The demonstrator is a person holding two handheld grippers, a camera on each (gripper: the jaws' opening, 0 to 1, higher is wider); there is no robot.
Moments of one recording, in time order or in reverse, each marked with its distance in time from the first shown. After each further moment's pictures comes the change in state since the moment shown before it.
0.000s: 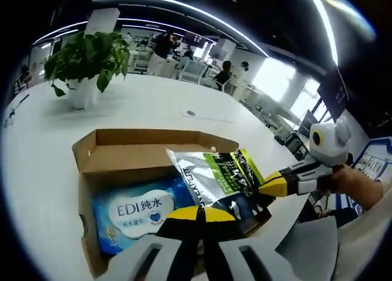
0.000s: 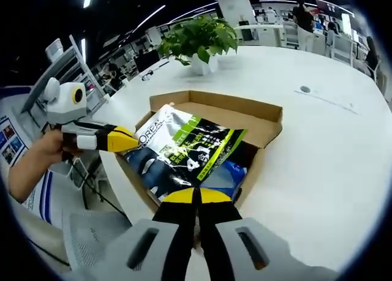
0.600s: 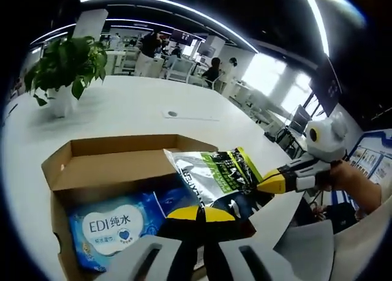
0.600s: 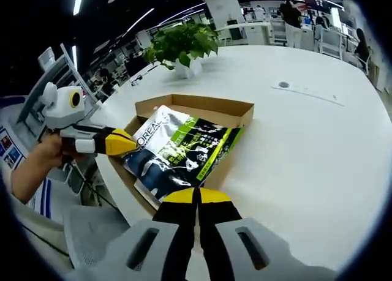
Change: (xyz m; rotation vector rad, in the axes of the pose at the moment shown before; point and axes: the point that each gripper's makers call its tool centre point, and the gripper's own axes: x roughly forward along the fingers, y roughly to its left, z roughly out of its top) left arm 0.032 -0.038 0.011 0.037 0.018 -0.052; right arm -0.035 -0.042 -0.004 0.053 -0.007 -0.045
